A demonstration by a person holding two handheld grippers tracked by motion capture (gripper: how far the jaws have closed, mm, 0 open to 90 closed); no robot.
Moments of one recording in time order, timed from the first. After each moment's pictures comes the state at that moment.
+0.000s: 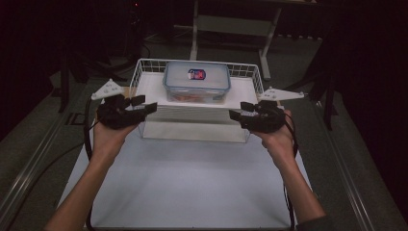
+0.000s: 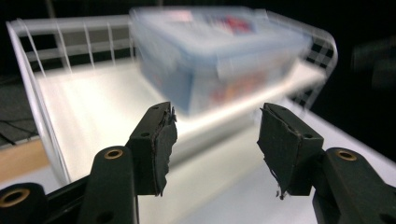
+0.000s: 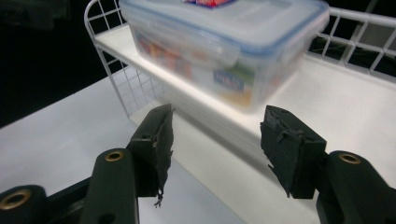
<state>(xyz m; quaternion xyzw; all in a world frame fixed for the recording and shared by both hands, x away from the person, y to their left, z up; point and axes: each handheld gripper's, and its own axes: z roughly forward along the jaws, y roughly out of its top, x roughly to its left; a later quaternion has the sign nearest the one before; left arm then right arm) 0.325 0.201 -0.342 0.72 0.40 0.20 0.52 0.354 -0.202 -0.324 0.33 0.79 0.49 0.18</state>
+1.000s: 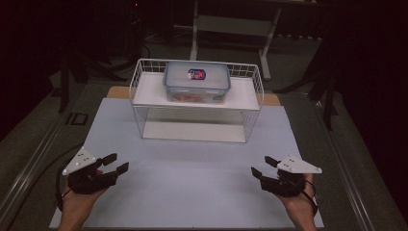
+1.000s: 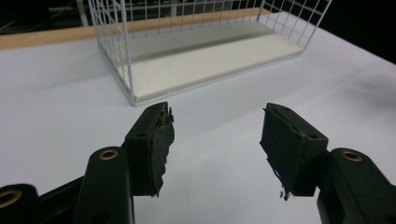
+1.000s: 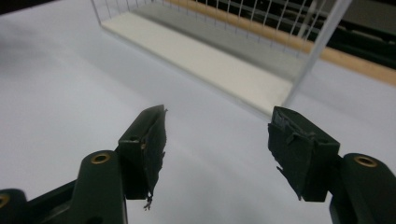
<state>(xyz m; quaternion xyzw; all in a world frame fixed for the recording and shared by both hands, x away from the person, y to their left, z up) 0.221 0.260 -0.459 0.73 0.44 0.20 0.48 0.247 -0.271 -0.436 0.36 0.79 0.43 0.23</state>
